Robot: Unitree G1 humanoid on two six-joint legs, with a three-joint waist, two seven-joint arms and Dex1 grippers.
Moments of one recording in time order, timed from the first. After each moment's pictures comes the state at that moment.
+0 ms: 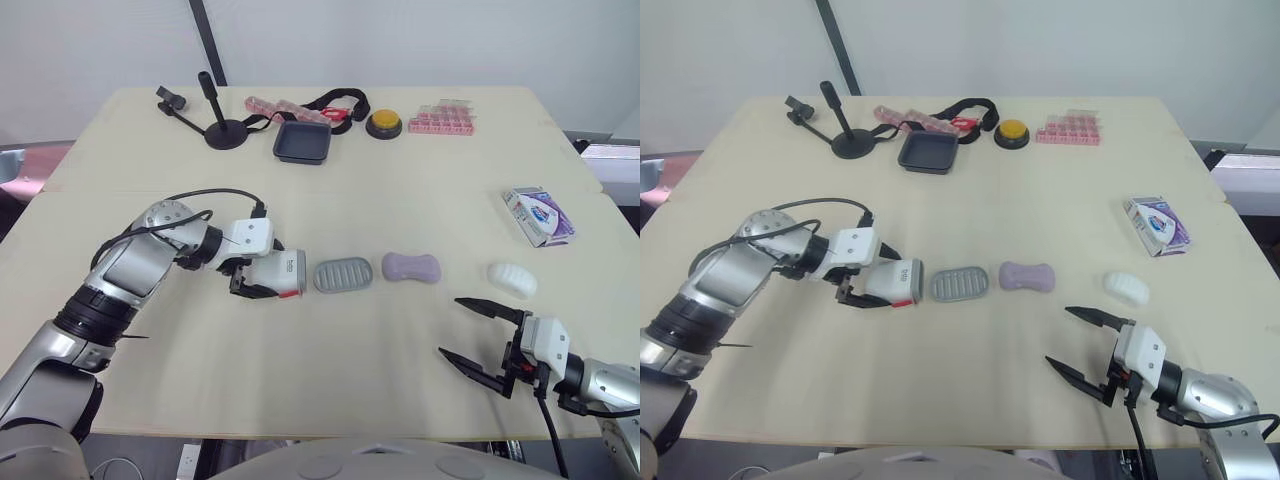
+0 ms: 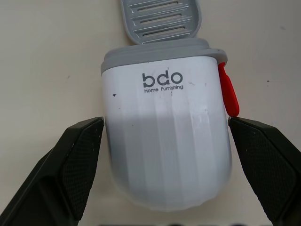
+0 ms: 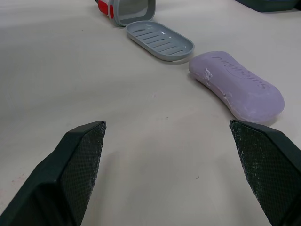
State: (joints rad) left arm -0.54 0.77 -0.35 0.01 -0.09 0.21 -1.35; right arm 0.41 -0.57 -0.16 -0.15 0.40 -0.30 1.09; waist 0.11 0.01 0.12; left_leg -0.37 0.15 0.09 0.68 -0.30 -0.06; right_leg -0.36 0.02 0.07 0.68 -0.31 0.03
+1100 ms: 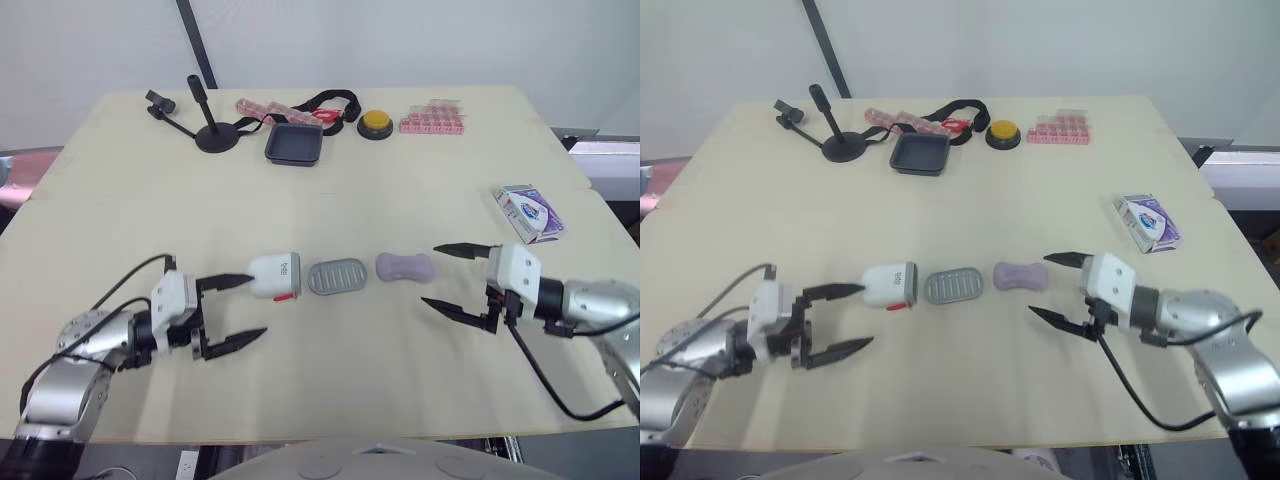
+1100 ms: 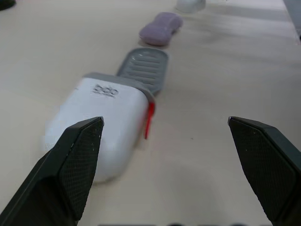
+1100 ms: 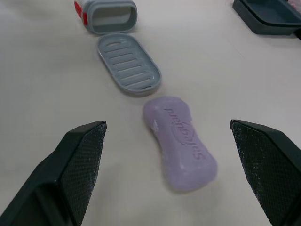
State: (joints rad) left arm 0.28 0.64 0.13 -0.24 -0.46 -0.03 -1.21; right arm -0.02 -0.87 -0.07 -0.40 0.38 0.25 1.00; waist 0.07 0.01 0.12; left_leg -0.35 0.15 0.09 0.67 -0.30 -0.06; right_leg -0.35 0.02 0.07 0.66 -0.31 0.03
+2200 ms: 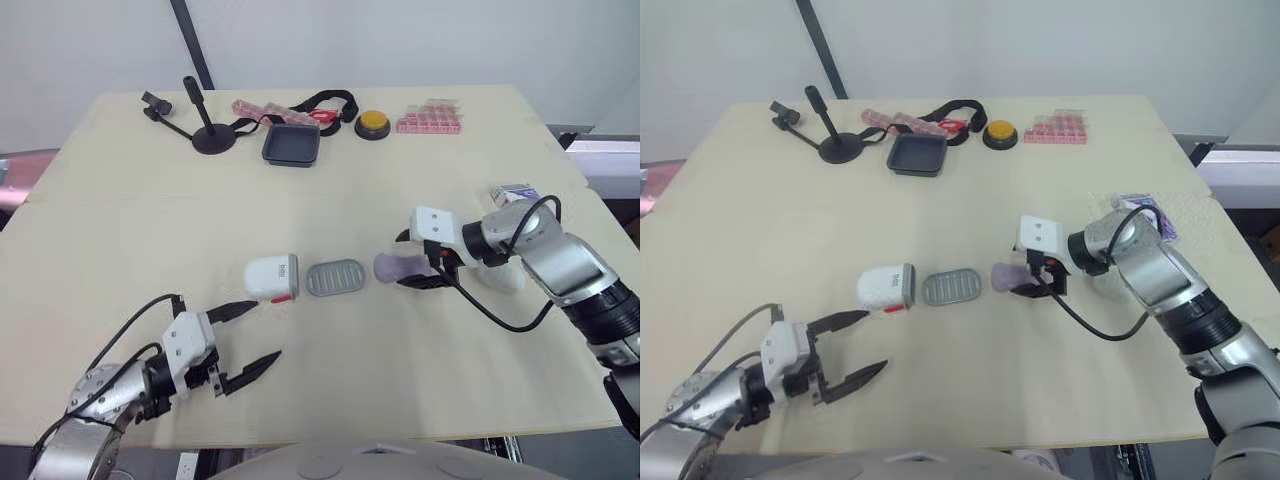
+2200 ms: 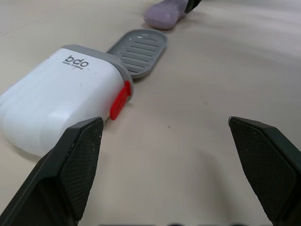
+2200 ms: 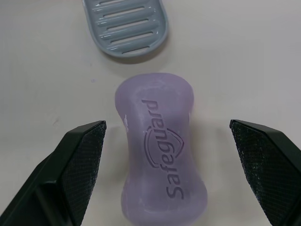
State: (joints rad) left arm 0.46 0.56 0.08 -0.37 -0.36 -0.10 -0.95; right arm -0.58 -0.78 0.42 -0.10 0.12 0.49 1.19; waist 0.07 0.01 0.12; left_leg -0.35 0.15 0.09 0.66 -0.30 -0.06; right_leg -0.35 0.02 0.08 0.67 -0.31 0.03
